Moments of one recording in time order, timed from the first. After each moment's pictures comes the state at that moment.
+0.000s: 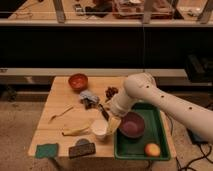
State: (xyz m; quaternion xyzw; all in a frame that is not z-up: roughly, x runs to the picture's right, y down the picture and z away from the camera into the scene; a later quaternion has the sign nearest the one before) arm 0.010 0.138 0.689 0.24 -0.35 -0.90 0.06
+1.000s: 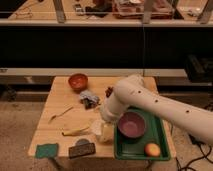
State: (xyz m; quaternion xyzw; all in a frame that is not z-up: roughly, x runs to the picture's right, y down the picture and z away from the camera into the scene) arm -0.045 0.167 0.634 0.26 -0.33 -0.91 -0.03
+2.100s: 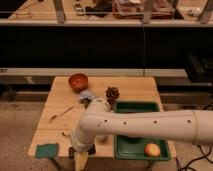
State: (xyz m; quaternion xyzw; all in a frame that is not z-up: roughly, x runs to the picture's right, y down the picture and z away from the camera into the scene) arm -0.139 0.255 0.622 0.29 -0.34 -0.89 -0.10
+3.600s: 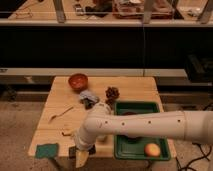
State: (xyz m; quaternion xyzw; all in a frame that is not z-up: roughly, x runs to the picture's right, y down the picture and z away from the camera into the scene) arm -0.145 0.277 0.673 0.29 -0.36 -0.89 -0.05
